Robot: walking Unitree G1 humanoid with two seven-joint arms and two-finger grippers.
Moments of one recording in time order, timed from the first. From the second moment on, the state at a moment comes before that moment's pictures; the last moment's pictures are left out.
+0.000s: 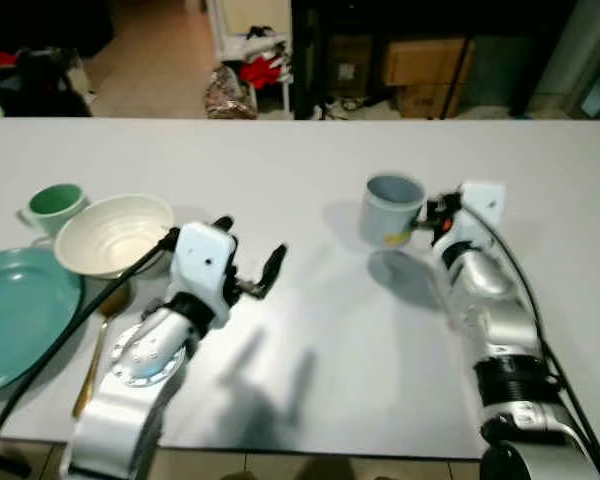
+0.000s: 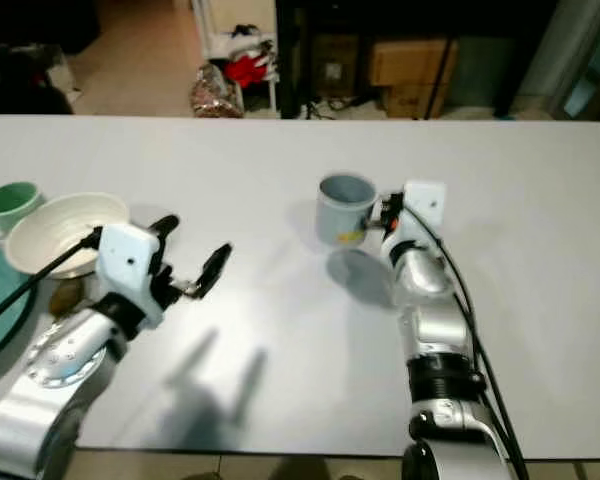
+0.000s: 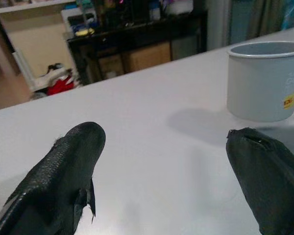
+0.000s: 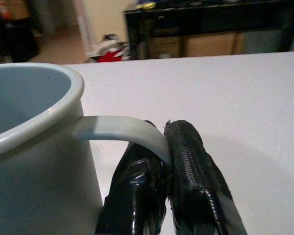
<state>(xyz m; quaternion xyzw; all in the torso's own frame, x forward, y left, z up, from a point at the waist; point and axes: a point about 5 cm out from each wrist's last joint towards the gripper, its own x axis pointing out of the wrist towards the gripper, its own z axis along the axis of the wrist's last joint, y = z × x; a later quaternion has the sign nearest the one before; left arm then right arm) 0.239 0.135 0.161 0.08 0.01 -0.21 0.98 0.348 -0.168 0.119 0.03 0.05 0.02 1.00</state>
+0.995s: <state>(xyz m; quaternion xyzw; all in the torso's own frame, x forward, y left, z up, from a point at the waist) 0.195 0.142 0.178 0.10 0.06 -0.27 0.96 0.358 -0.145 0.088 -0.03 0.03 0.00 1.00</state>
